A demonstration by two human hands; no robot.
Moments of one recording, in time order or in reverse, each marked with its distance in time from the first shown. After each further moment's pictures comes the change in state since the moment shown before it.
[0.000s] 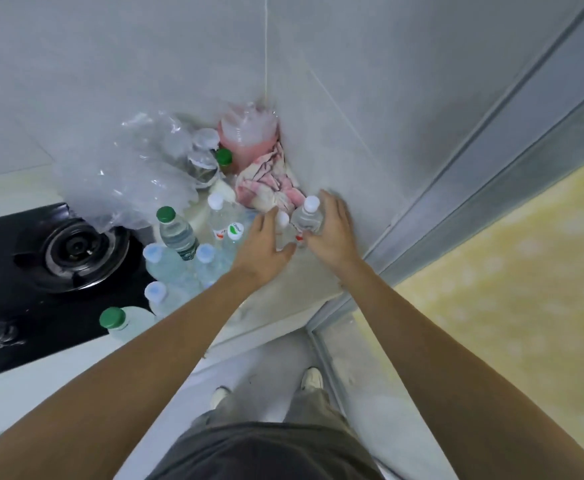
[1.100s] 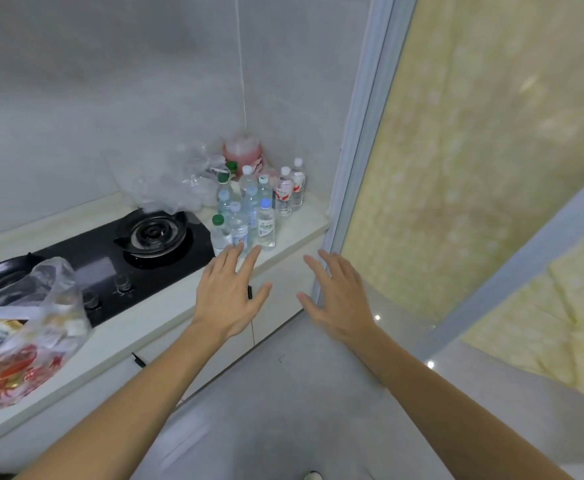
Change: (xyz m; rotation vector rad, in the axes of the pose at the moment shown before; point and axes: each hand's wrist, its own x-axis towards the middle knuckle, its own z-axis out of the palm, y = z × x) left_hand -0.477 -0.102 -0.177 0.583 0.125 0.486; right_hand -0.545 -0.167 0.058 -0.376 0.192 -0.069
